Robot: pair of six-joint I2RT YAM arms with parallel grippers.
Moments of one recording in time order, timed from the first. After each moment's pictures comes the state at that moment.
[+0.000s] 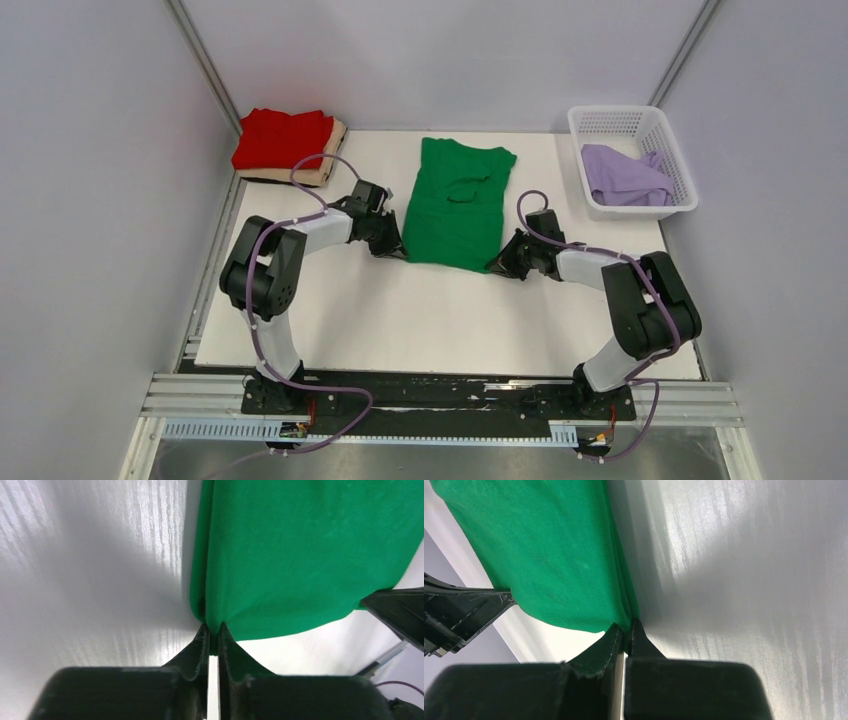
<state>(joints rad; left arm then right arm) -0.41 1.86 1.10 -0.28 0.33 -0.60 0.30 1.62 0.70 0.00 -0.30 0.94</state>
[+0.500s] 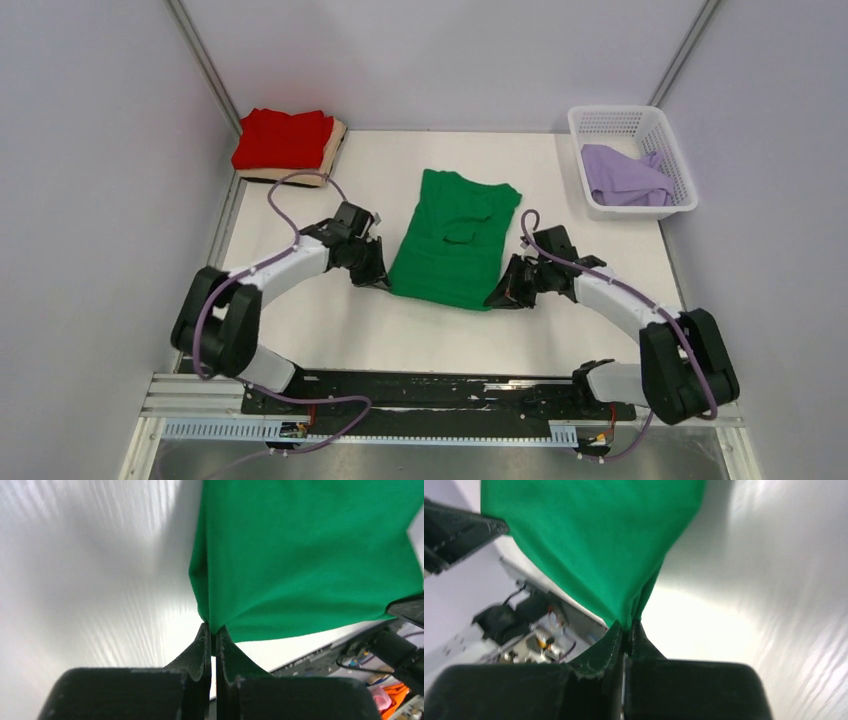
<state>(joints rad) -0.44 1.57 0.87 -0.44 0.31 -0.59 0.33 1.35 0.62 -0.33 -0.52 0.77</state>
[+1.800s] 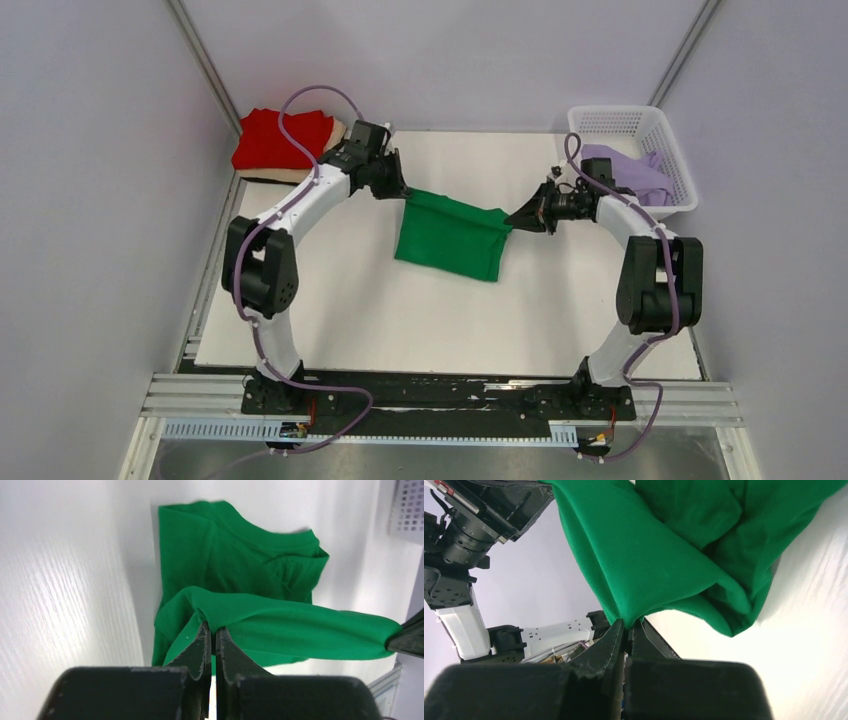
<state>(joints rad) -0.40 1.84 1.57 -0.54 0.21 -0.52 -0.04 1.70 1.15 -0.49 -1.03 0.61</state>
